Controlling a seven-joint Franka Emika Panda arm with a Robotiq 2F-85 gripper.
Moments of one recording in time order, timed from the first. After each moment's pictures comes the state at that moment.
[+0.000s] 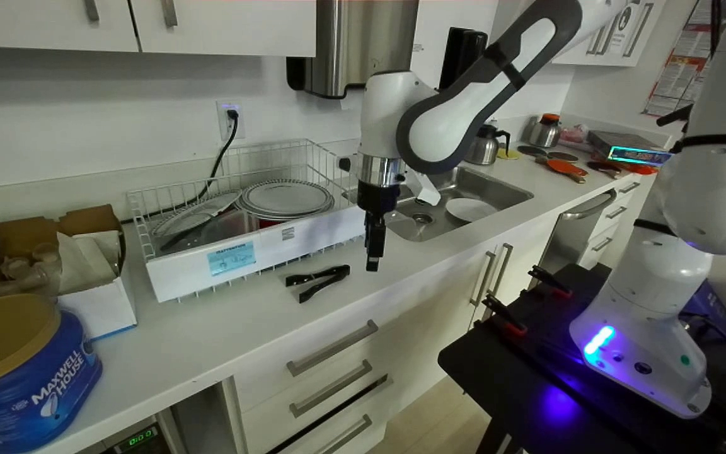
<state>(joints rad) 0.34 0.11 0.36 -2.39 0.09 2.51 -0.33</state>
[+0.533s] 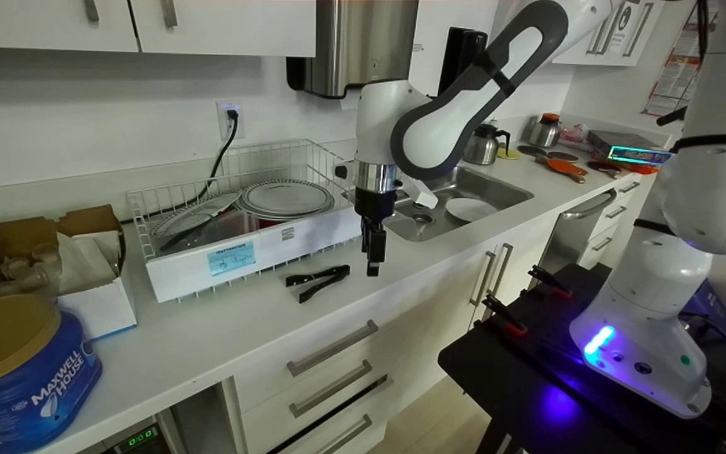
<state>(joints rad) 0.34 0.16 0.36 -2.37 0.07 2.51 -0.41</state>
